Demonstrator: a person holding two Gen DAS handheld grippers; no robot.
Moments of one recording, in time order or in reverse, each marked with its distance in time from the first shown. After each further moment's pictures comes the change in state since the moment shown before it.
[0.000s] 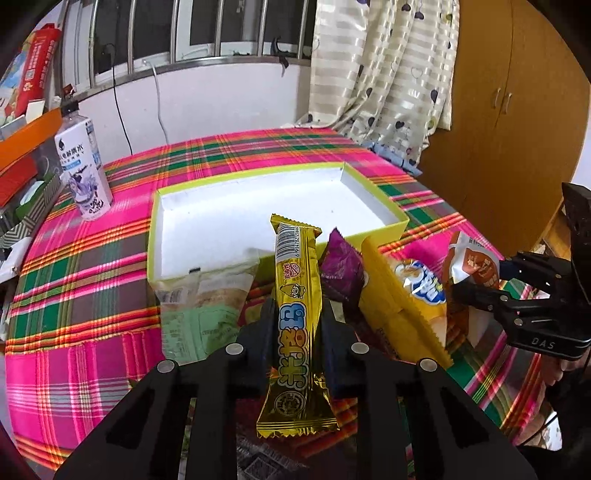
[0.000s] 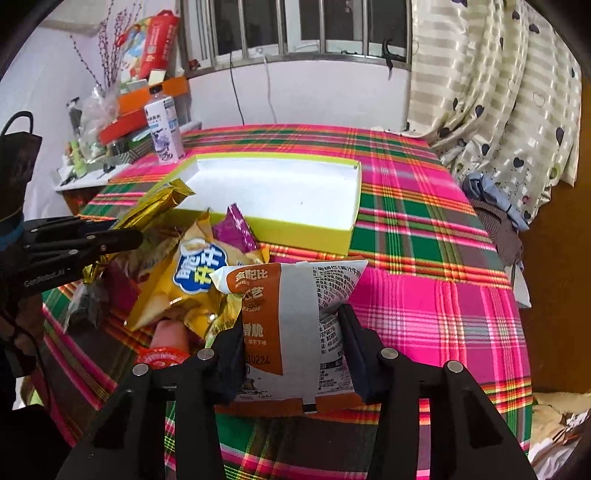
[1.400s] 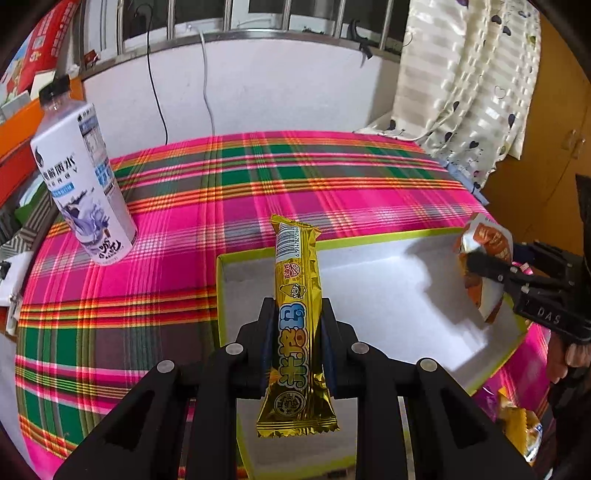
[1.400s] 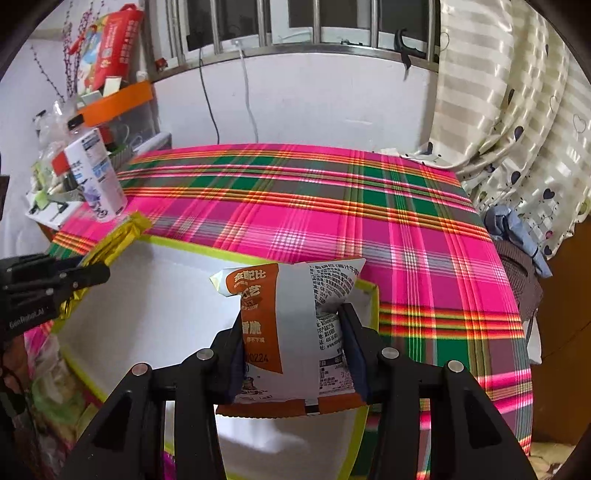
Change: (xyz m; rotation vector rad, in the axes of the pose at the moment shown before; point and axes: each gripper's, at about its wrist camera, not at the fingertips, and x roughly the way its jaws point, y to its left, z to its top) left arm 0.103 0.103 0.096 -0.134 0.088 0.118; right arm 0.140 -0.029 0.151 0.008 0.039 -0.020
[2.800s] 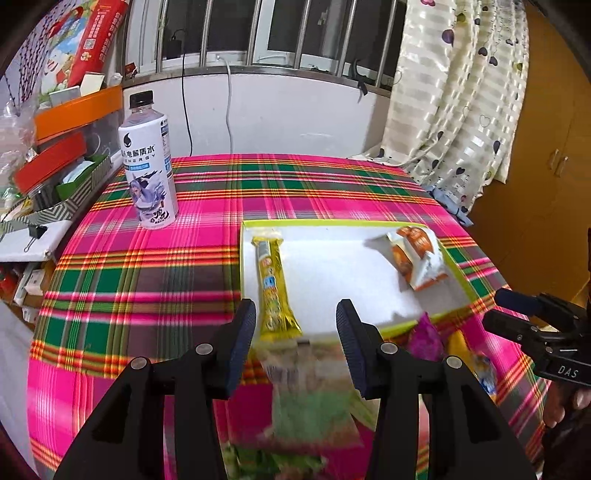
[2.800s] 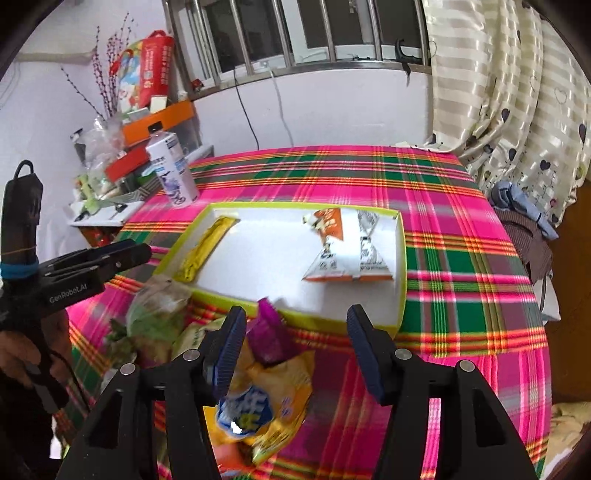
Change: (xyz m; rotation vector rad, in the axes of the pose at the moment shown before) left arm -0.106 -0.014 -0.065 -0.064 -0.125 0.004; right arm -0.111 0.039 -0.081 0.067 -0.051 0.134
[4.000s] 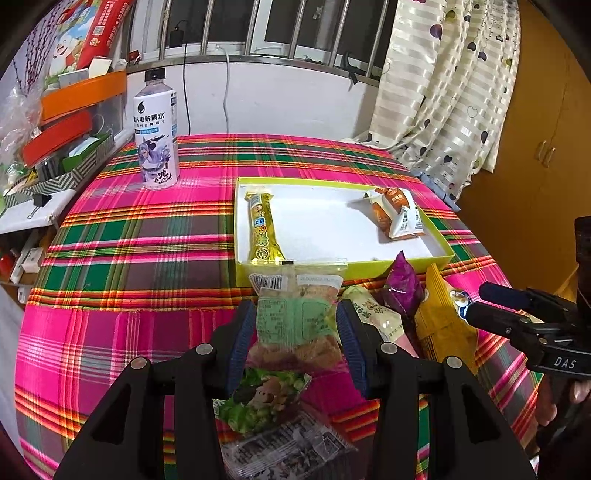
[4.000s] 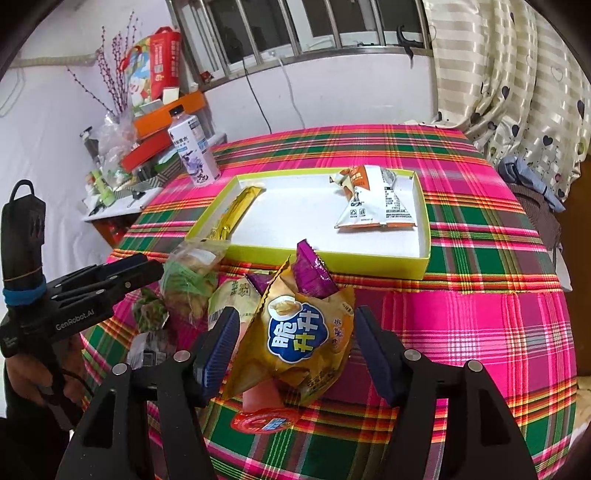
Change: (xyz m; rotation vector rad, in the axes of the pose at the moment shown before) left arm -0.025 -0.004 -0.050 -0.014 0.030 -0.039; right arm -0.014 0.022 -0.038 0.041 0.042 0.046
